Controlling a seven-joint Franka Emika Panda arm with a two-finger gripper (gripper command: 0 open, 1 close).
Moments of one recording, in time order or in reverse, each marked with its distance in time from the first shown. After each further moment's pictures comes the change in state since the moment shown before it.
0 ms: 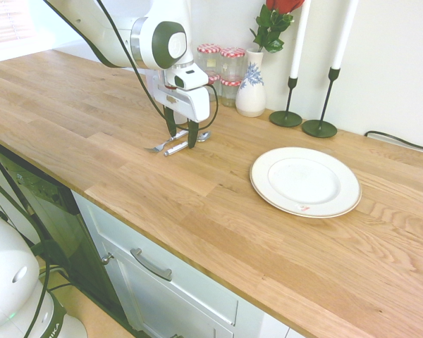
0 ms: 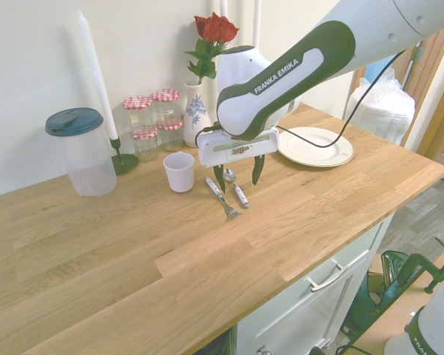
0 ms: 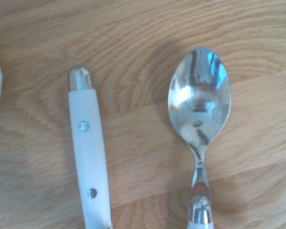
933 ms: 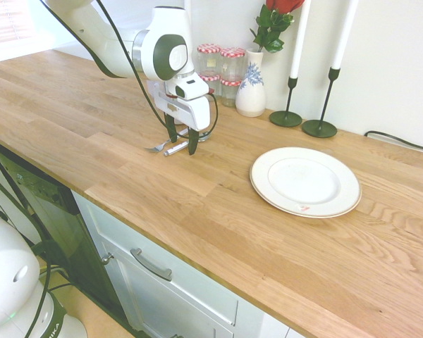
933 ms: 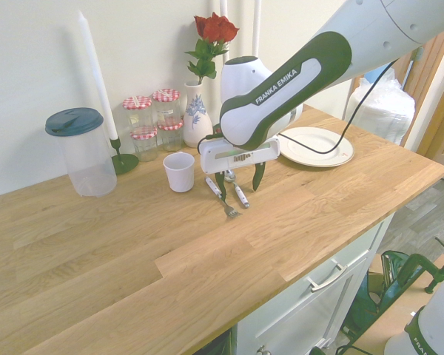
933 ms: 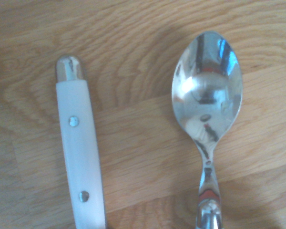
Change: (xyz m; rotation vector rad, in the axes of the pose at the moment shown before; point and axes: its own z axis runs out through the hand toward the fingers) arm -0.003 0.003 0.017 0.017 -0.003 -0.003
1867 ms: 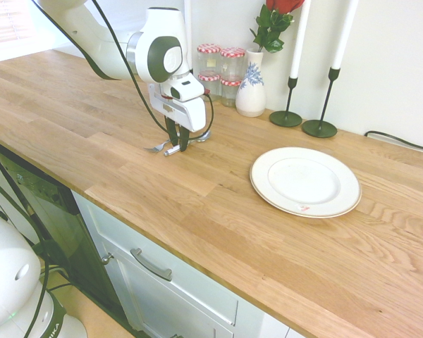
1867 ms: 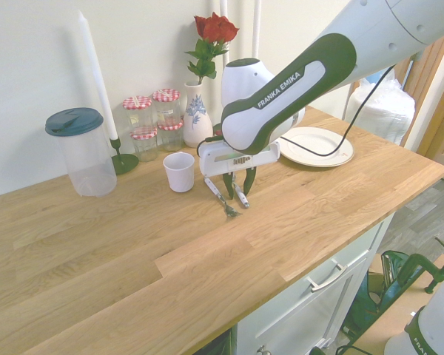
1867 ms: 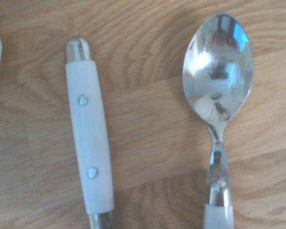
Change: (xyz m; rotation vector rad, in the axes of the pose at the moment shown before) arm -0.010 0.009 0.001 0.018 -0.002 -0.002
